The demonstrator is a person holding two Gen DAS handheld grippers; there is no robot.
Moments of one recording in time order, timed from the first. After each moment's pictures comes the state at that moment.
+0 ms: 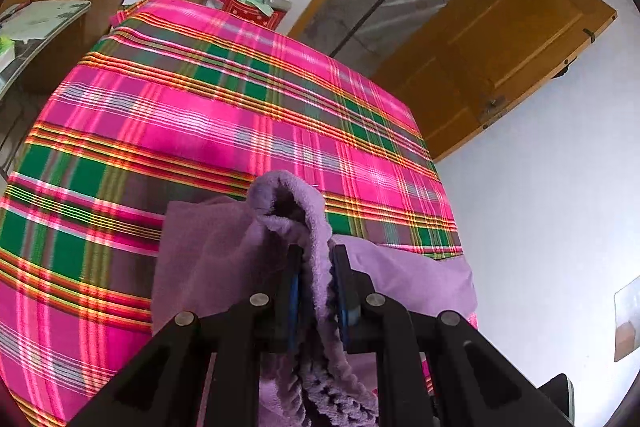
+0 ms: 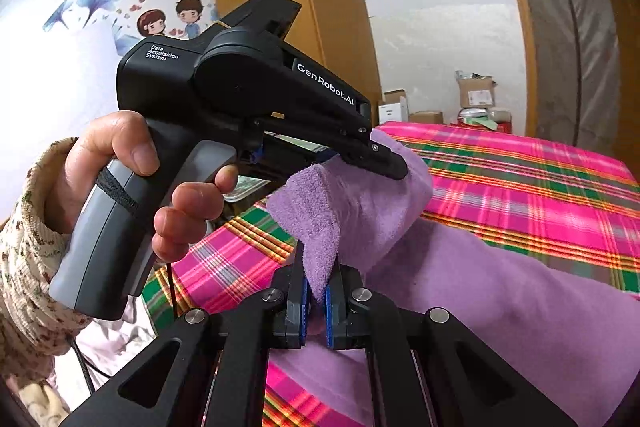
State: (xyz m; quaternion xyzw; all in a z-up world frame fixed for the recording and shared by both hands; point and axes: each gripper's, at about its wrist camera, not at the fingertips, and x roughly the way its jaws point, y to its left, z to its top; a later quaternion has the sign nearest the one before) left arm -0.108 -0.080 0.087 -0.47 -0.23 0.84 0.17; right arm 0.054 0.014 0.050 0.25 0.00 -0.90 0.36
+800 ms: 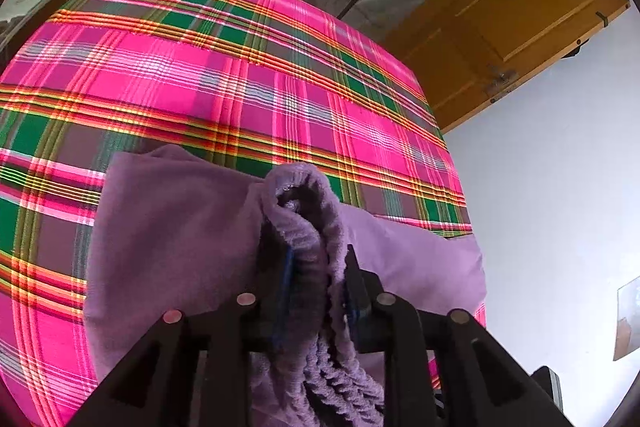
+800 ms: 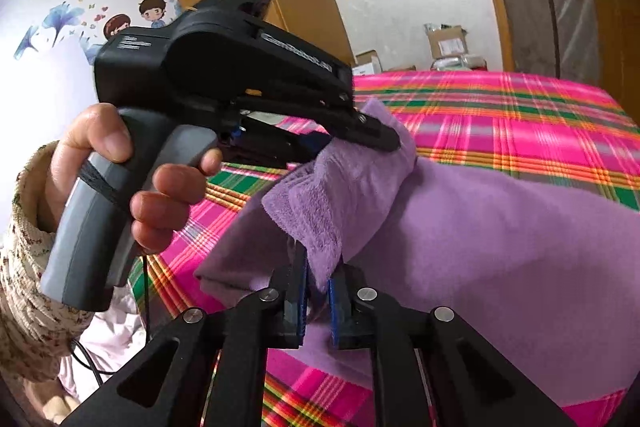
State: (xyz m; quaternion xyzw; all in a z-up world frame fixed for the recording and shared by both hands) left arm -0.119 -0.034 0.043 -0.50 -0.22 0.82 0.18; right arm 0.047 0.069 -0.001 0.32 -0.05 -0.89 0.33
